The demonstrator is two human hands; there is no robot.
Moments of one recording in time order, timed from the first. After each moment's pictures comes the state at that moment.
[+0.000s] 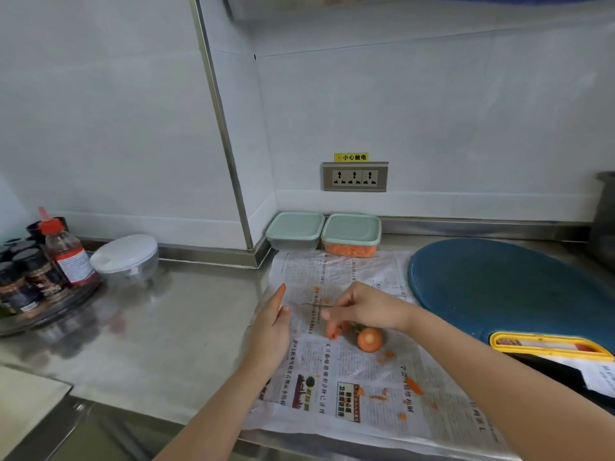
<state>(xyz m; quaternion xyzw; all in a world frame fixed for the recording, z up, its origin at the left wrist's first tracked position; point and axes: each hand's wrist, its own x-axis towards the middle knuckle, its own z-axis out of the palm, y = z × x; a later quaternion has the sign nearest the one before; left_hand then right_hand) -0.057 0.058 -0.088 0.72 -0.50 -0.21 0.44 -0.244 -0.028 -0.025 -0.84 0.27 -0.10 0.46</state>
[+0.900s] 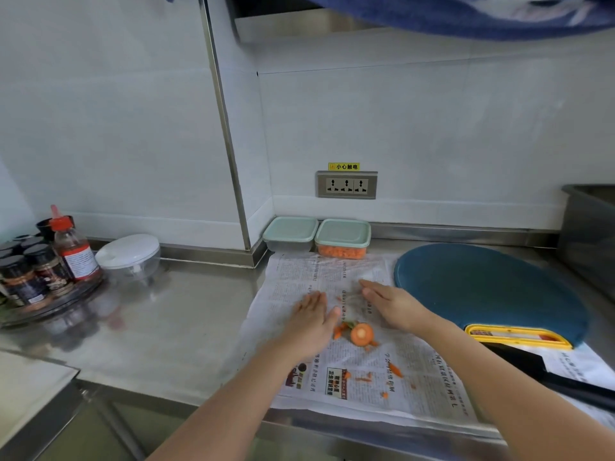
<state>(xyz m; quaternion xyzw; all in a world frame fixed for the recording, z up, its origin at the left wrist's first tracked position) -0.120 0.056 -0.056 0.71 -0.66 -0.21 0.10 -0.297 -0.032 -0.047 -0.81 0.47 -0.17 0.30</state>
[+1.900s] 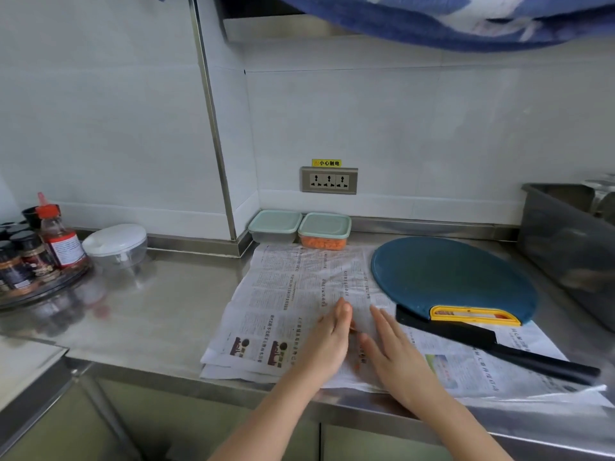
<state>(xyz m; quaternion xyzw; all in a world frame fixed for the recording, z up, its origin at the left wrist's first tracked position) -0.200 0.110 -0.055 0.65 -0.59 -0.34 0.34 -0.340 0.102 -0.065 -0.77 0.53 -0.22 0.27</state>
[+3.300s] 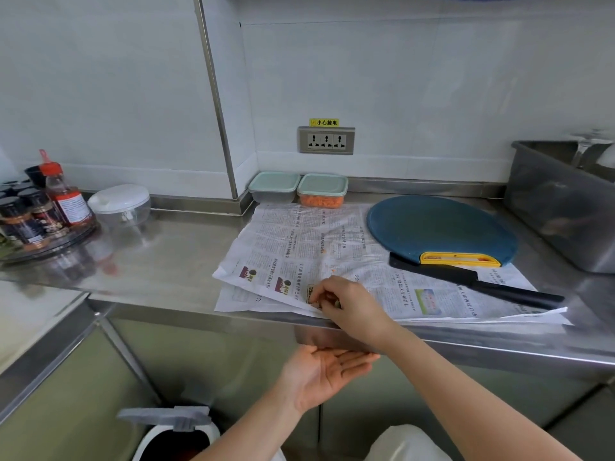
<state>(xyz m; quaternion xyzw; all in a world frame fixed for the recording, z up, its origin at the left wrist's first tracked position) -0.193 0.196 -0.132 0.28 0.02 -0.84 0.46 -0.295 0.128 -0.070 -0.85 0.35 -0.27 0.27</state>
